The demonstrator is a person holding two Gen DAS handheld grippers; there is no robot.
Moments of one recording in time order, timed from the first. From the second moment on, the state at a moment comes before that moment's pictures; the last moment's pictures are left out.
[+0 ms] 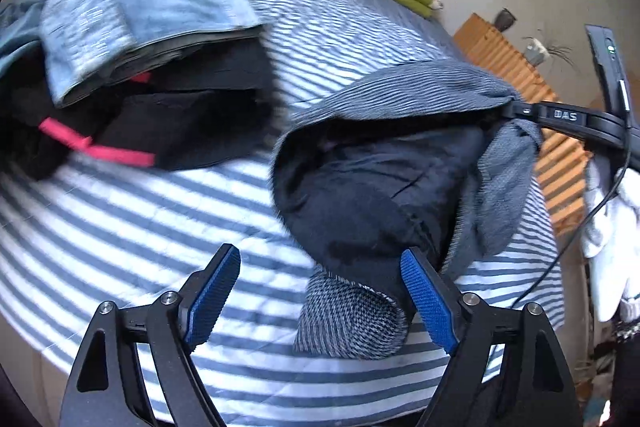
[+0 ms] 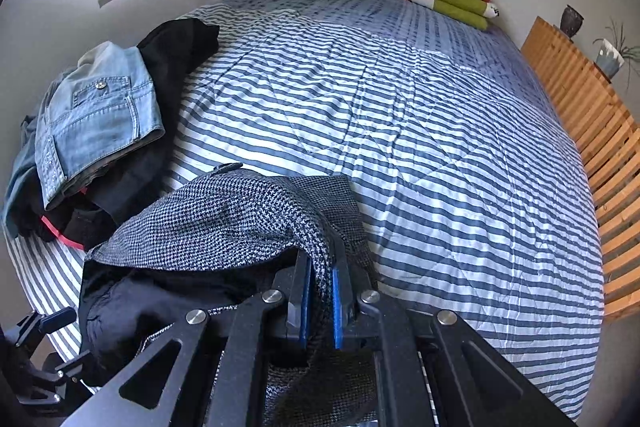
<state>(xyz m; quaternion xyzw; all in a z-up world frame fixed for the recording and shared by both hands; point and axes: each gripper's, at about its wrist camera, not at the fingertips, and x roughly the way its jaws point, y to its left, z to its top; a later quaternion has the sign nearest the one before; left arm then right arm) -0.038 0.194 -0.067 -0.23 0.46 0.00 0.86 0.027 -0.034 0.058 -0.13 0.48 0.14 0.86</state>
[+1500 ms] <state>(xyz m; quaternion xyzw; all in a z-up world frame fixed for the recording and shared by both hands) -0.006 0.130 -0.039 -0.20 0.45 -0.02 0.87 0.000 -0.170 0.005 -0.08 0.55 0.09 0.82</state>
